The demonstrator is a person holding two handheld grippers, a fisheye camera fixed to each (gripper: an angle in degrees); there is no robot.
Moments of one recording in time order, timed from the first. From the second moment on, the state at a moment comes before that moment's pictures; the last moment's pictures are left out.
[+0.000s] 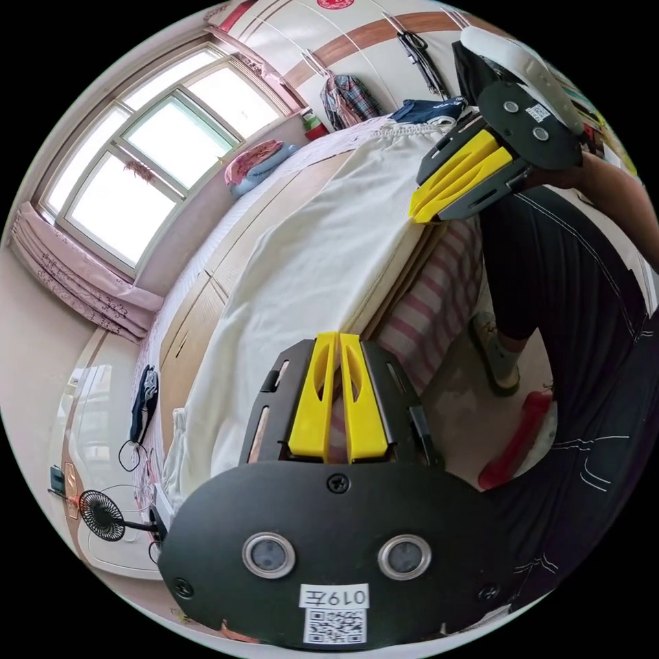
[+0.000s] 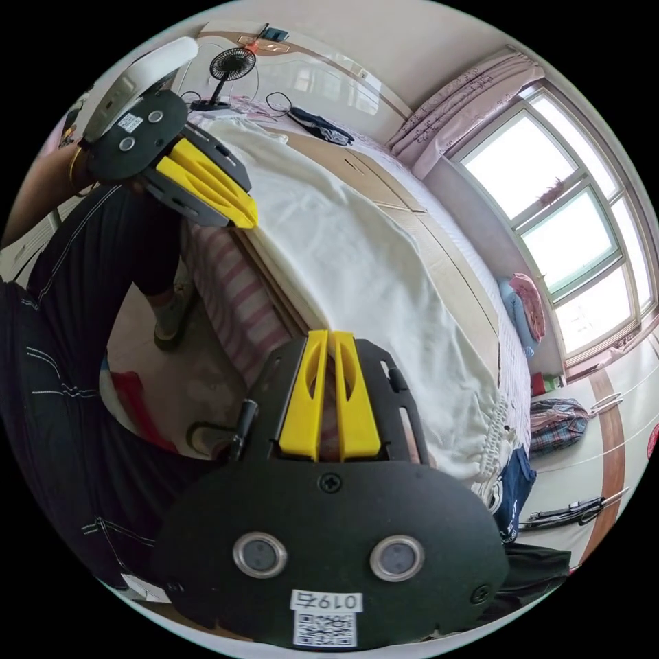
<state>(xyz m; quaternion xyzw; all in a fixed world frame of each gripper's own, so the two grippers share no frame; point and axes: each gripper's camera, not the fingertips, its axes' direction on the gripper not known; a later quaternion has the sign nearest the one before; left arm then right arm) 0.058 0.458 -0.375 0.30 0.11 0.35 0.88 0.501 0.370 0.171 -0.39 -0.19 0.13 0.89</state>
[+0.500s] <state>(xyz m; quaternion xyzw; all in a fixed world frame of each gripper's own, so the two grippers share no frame) -0.219 0.397 -0.264 0.28 0.22 0.04 0.93 0.594 0.300 0.248 -0.33 -0.21 0.25 0.88</state>
